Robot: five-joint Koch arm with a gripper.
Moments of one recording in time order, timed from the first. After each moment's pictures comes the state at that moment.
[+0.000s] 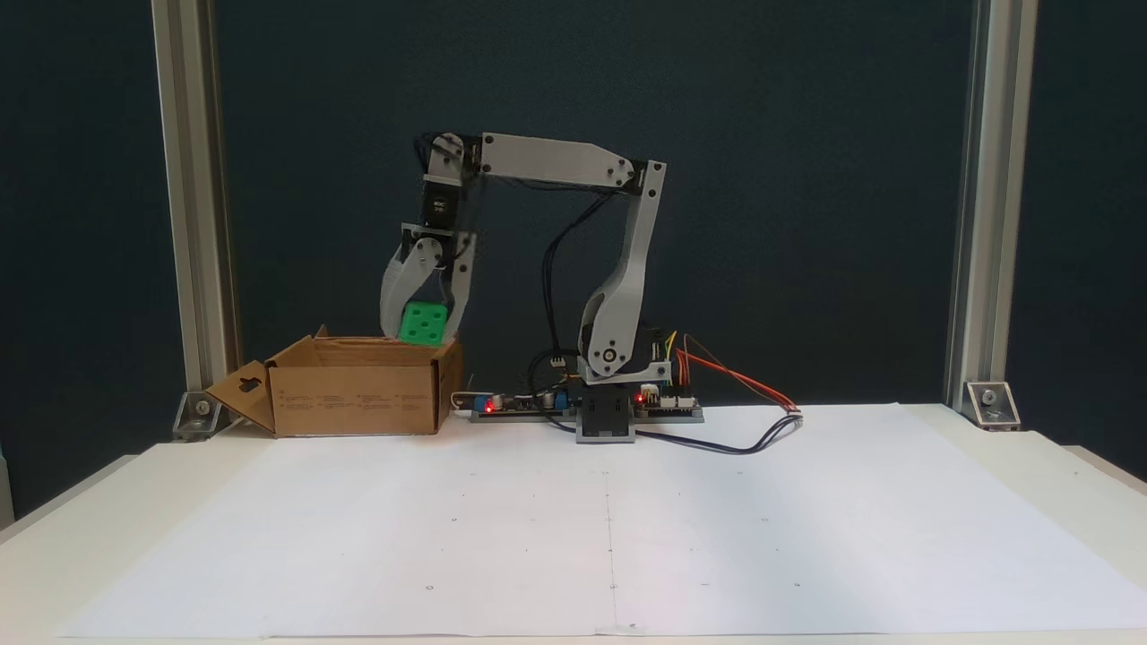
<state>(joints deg) 84.2 101.9 93.3 54.8 -18.3</state>
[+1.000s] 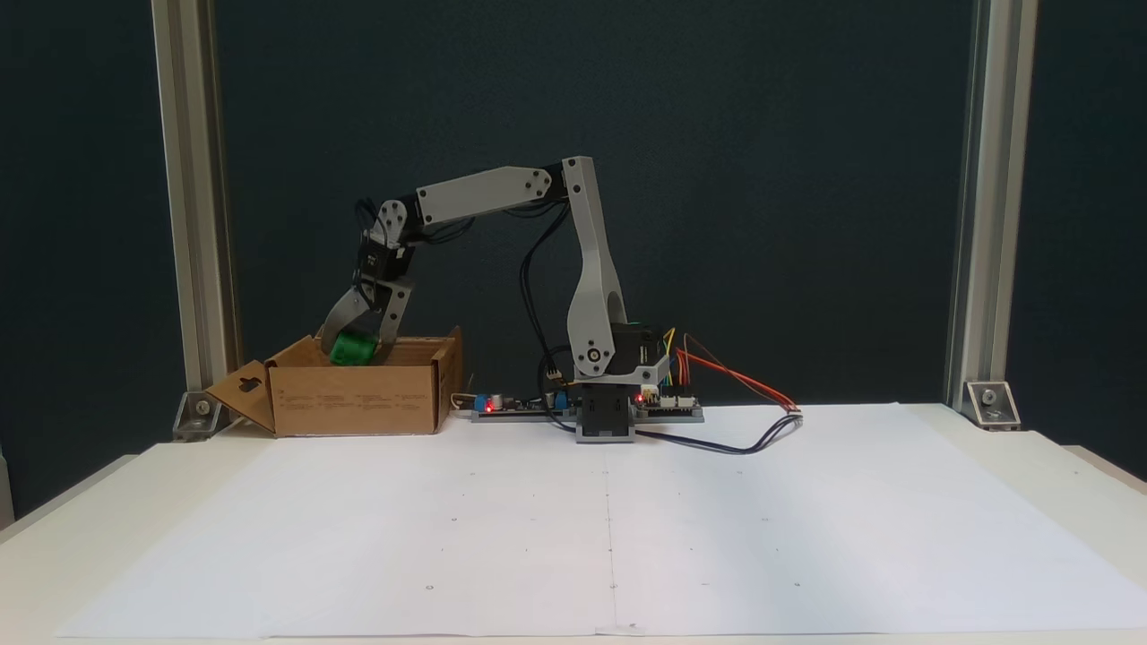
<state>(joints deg) 106.2 79.5 88.3 25.5 -22.5</state>
